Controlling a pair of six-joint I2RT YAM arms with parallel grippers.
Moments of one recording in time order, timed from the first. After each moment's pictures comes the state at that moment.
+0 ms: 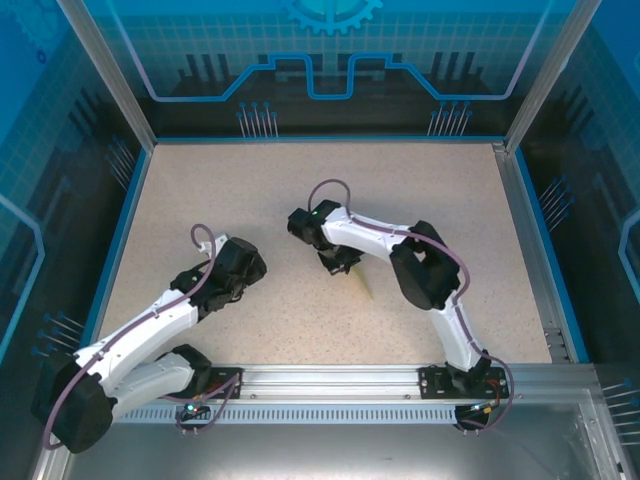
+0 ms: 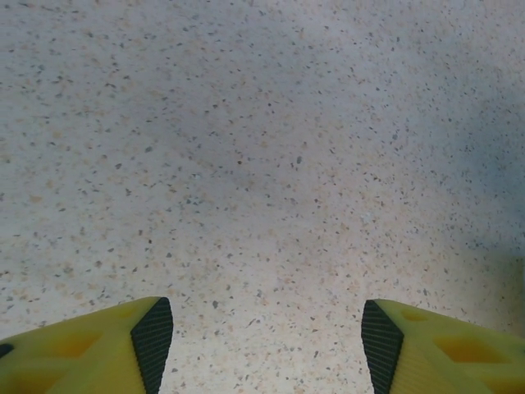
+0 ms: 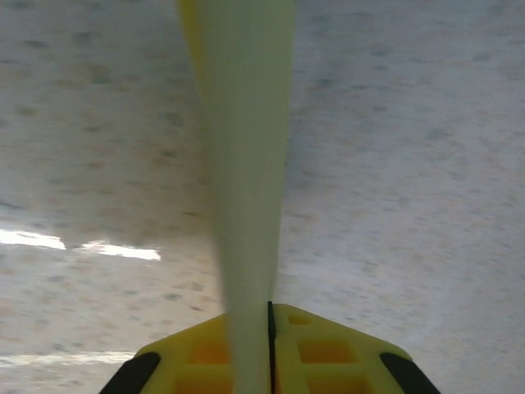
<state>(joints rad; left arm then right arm) -0.53 0.98 0.61 -0.59 -0.34 -1.03 0.85 2.20 1.76 -1.30 0.38 0.52</state>
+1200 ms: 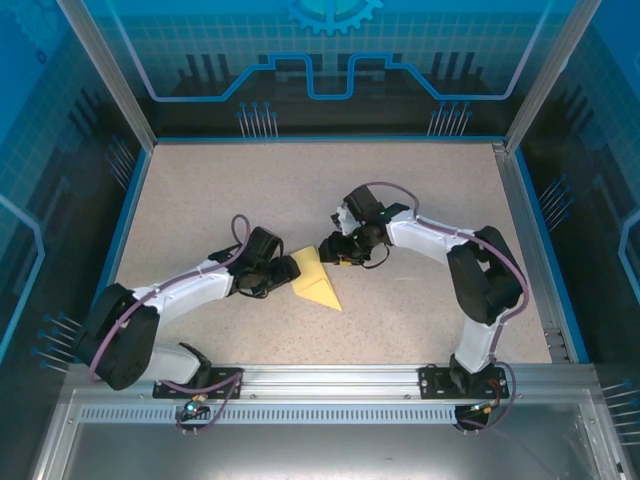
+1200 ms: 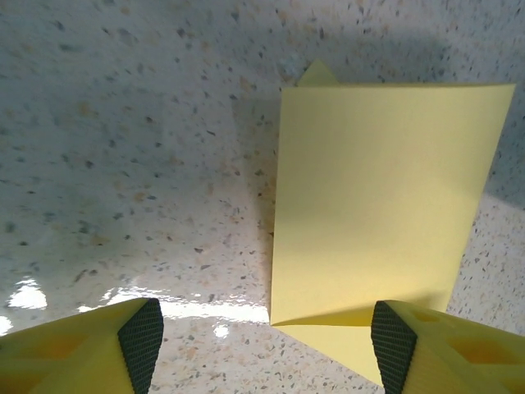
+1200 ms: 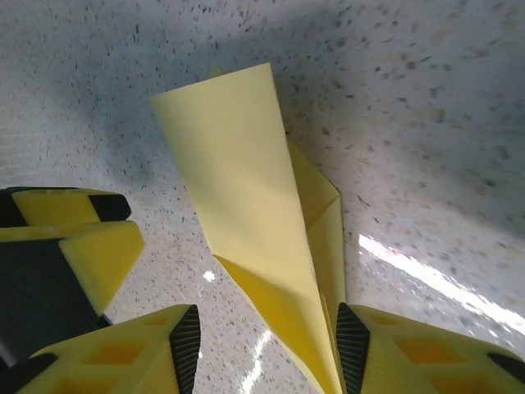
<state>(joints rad) -0.53 1.38 0.70 -0.40 0.08 -1.00 0.58 1.83 1.22 -0.54 -0.55 0.51</state>
